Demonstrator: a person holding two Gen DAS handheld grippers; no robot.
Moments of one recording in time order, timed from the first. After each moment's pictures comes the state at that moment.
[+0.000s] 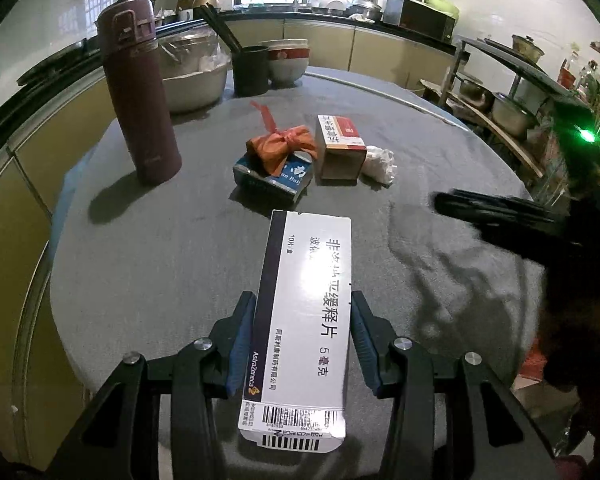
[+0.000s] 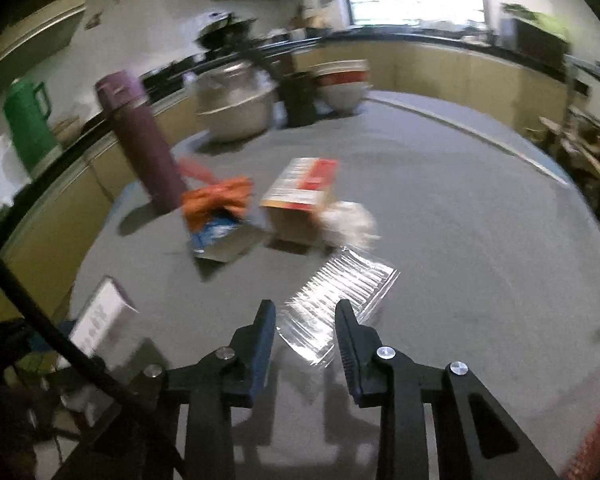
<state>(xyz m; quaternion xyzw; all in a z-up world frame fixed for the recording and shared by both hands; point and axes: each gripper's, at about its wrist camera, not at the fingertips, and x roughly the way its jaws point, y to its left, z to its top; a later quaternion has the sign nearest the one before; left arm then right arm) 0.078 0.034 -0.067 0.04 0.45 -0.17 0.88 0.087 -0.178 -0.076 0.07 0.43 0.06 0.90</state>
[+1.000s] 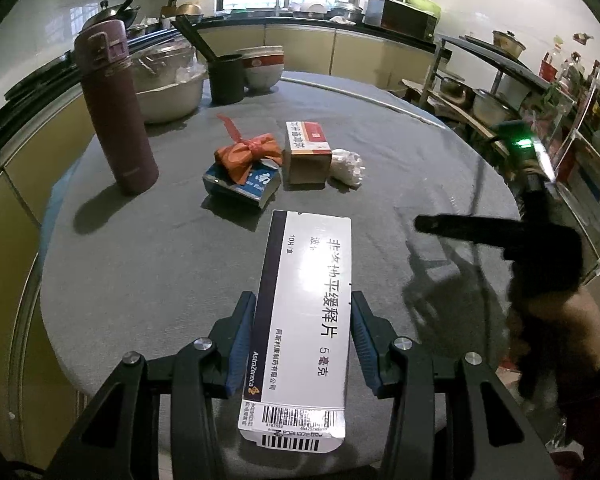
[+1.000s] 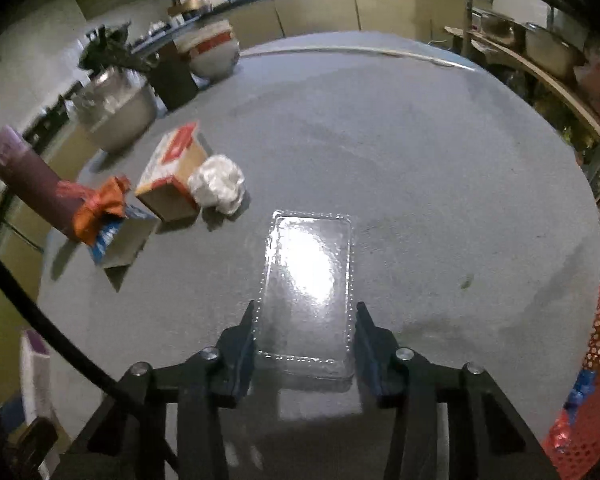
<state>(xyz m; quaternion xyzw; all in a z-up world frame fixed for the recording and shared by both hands) 0.063 0.013 -0.055 0.05 0.44 -0.20 0.87 0.080 -0.220 -0.091 0.18 0.48 -0.06 0.85</state>
